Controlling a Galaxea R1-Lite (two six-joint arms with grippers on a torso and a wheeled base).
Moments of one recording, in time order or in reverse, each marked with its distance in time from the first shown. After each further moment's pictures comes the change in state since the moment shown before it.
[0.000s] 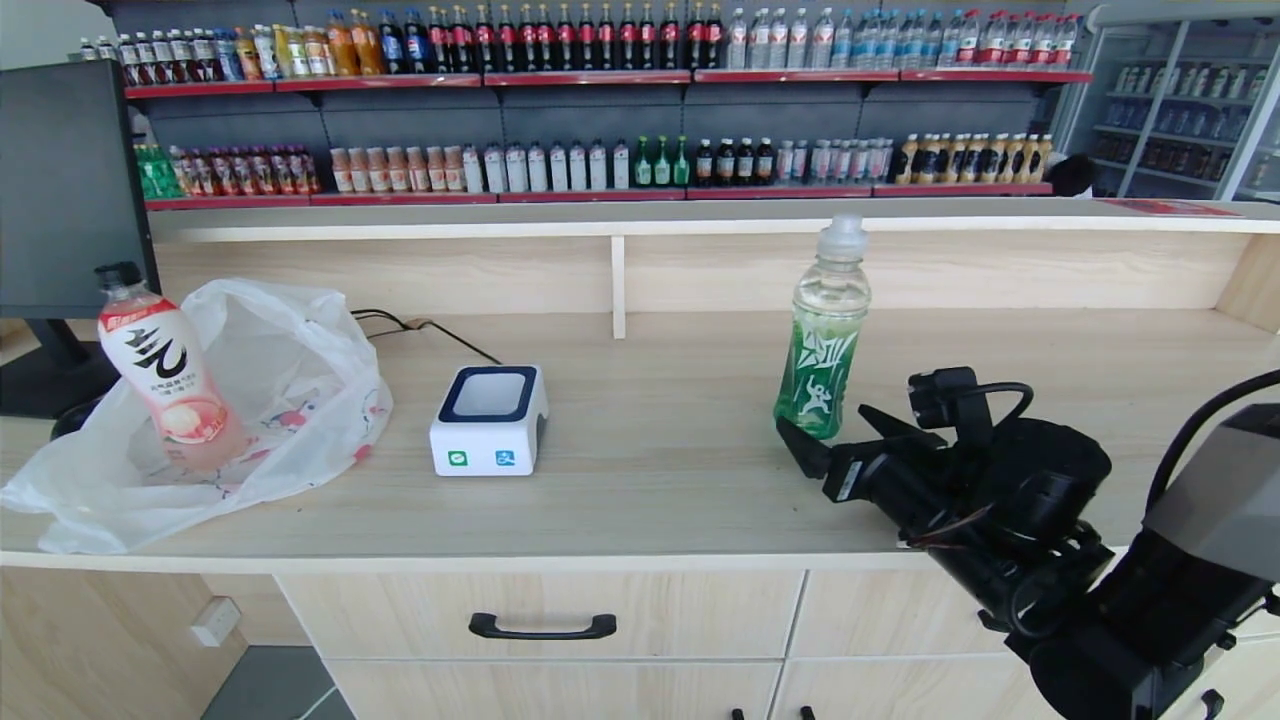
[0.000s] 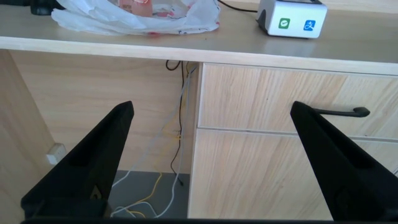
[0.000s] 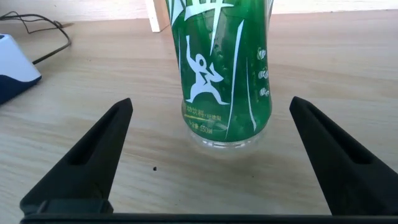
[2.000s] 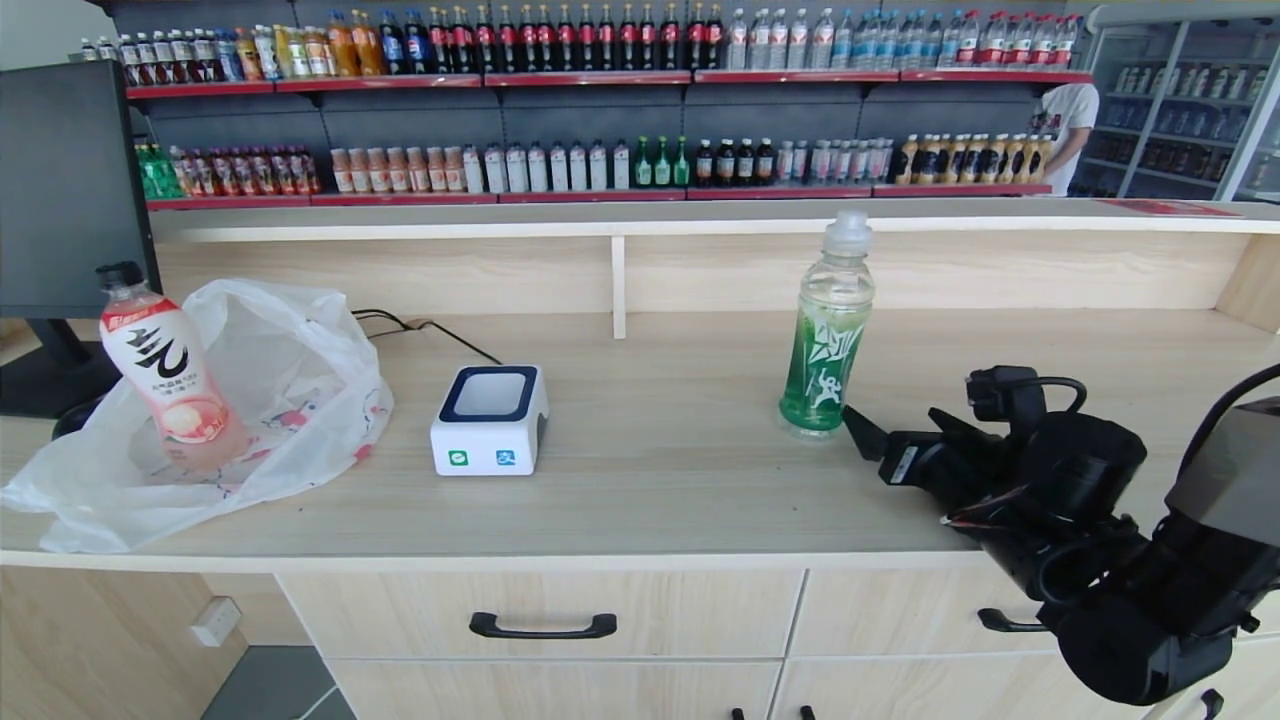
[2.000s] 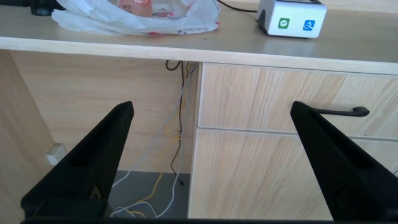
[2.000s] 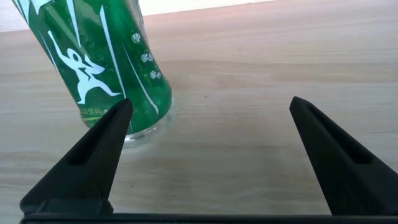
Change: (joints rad) left arm 0.000 0.000 0.000 0.000 0.000 0.001; right arm -0.172 0.021 0.010 0.003 -0.047 0.018
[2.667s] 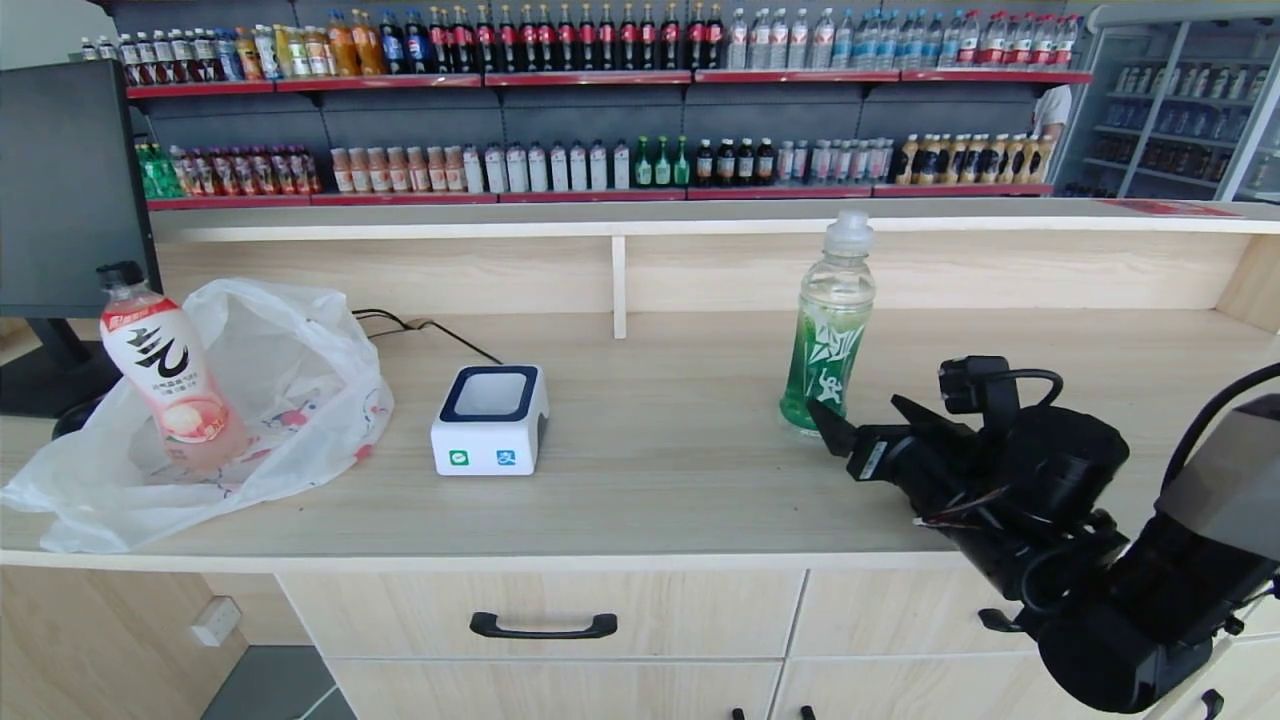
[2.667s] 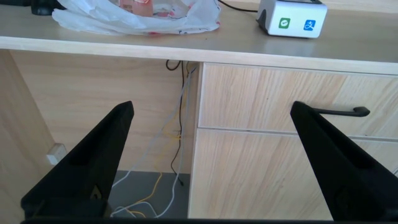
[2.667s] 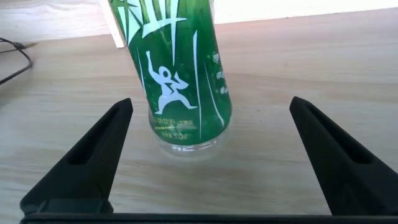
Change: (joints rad) left arm 0.000 0.000 0.000 0.000 0.000 0.000; right arm 0.107 -0.024 -0.029 -0.003 0.002 0.005
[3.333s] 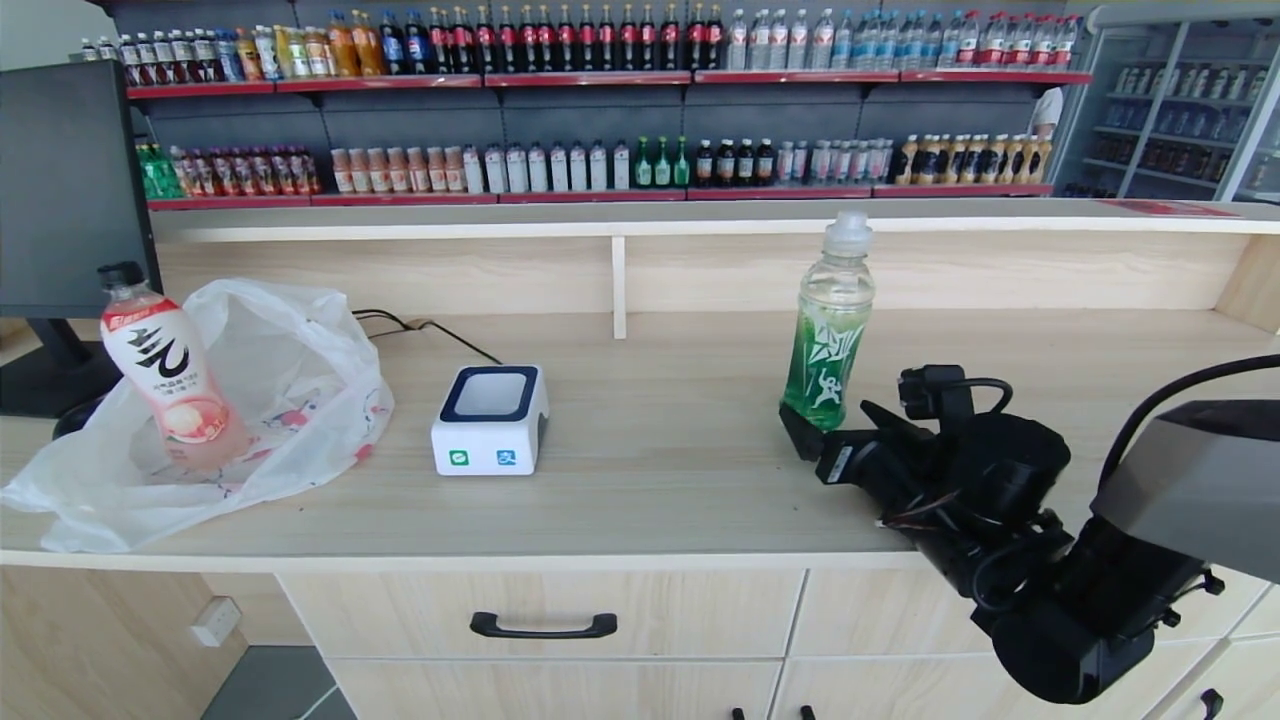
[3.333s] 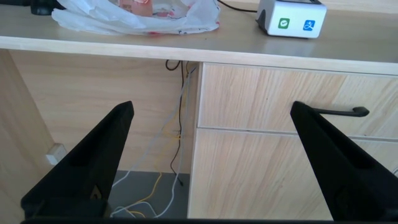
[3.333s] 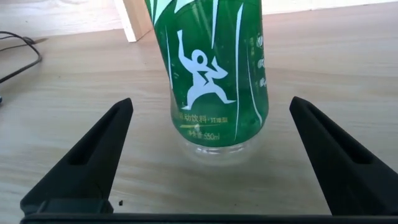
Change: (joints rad) left arm 0.000 0.000 0.000 0.000 0.000 -0.001; right arm 0.026 0.089 -0.066 -0.007 -0.019 0.008
